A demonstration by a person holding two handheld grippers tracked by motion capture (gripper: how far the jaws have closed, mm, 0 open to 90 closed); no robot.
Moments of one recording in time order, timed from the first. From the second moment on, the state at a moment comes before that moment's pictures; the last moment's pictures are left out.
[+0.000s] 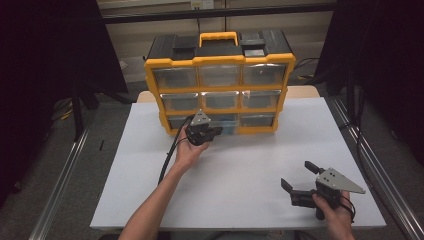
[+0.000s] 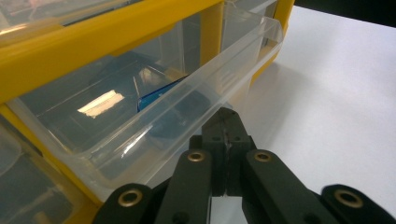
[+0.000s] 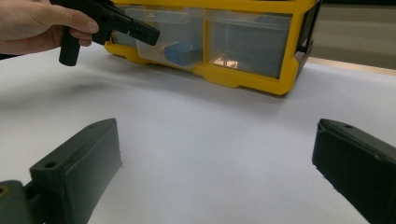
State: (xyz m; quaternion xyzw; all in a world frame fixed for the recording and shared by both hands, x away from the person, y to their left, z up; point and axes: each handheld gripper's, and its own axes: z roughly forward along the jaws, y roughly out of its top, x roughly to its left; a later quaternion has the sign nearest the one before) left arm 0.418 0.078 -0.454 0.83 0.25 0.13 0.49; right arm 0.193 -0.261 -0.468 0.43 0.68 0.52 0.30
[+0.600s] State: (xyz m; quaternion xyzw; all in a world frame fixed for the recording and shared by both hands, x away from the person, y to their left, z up) left arm 0.427 0.079 -0.455 0.82 0.25 0.14 0.49; right arm 0.193 -0.261 -0.468 0.43 0.68 0.52 0.30
